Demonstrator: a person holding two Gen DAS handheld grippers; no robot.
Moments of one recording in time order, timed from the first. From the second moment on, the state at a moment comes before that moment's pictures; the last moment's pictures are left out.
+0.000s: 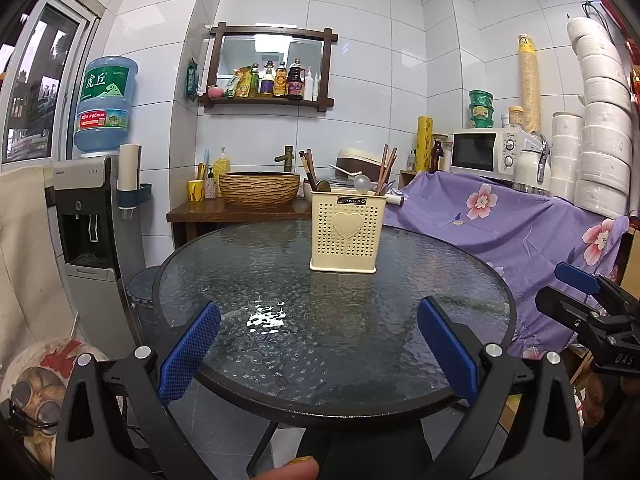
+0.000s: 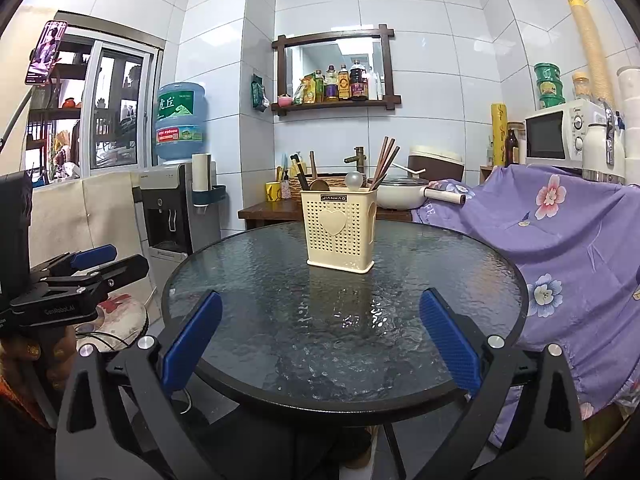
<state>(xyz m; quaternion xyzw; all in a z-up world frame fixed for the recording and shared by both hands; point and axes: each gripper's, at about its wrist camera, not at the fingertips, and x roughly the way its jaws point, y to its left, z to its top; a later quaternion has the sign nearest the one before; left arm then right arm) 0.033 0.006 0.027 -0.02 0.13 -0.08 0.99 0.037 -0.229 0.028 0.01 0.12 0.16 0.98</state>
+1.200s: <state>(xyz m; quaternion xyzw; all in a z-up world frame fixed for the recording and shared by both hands) 0.037 0.006 0.023 -0.01 0.14 -0.08 0.99 0.036 -0.225 0.030 0.00 0.12 0.16 0.98</state>
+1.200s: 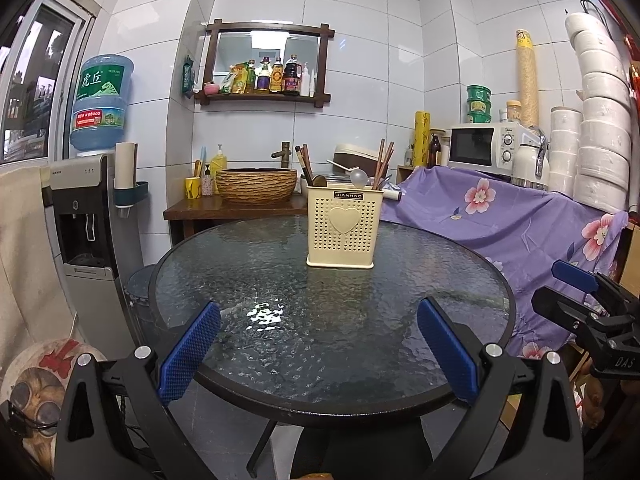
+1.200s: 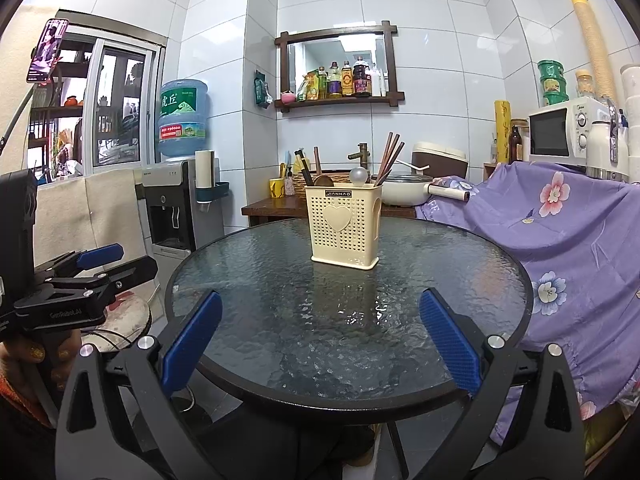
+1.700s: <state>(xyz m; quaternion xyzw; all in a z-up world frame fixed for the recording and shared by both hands) 0.039 0.004 0.023 -0.01 0.14 -0.08 0.99 0.040 -0.225 0.028 0.01 0.12 0.16 0.98</state>
